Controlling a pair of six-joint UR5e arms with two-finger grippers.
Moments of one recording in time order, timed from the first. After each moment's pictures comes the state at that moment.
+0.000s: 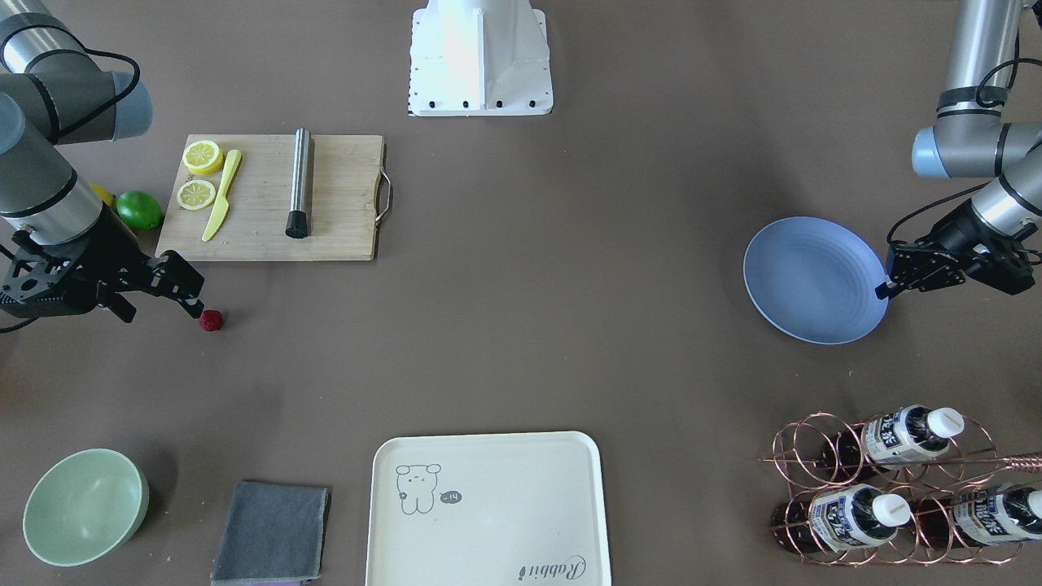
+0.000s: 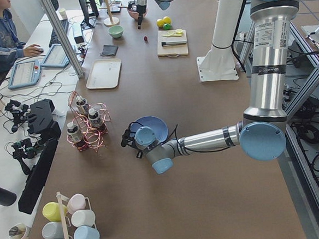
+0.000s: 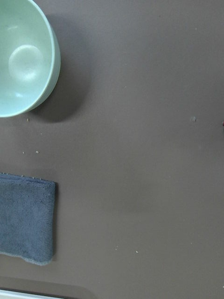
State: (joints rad) left arm -1.09 -1.64 -1.27 -2.79 -2.33 -0.81; right arm 0.94 -1.37 1.73 -1.13 2.07 0.98
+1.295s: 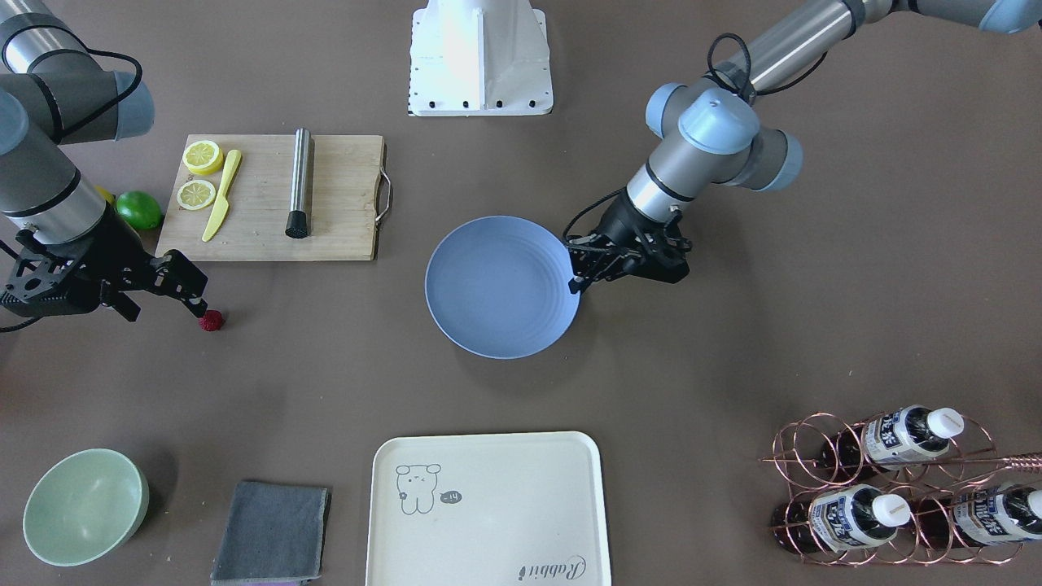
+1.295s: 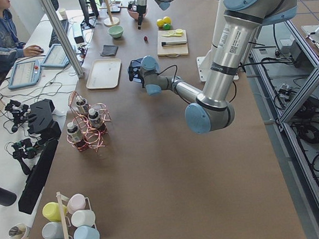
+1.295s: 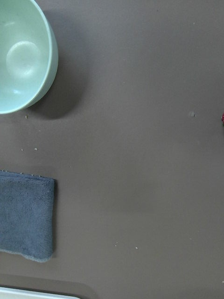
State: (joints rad) left arm -0.58 -2.08 -1.52 -2.34 -1.86 -1.39; right arm 0.93 -1.37 1.73 -1.13 2.07 1.00
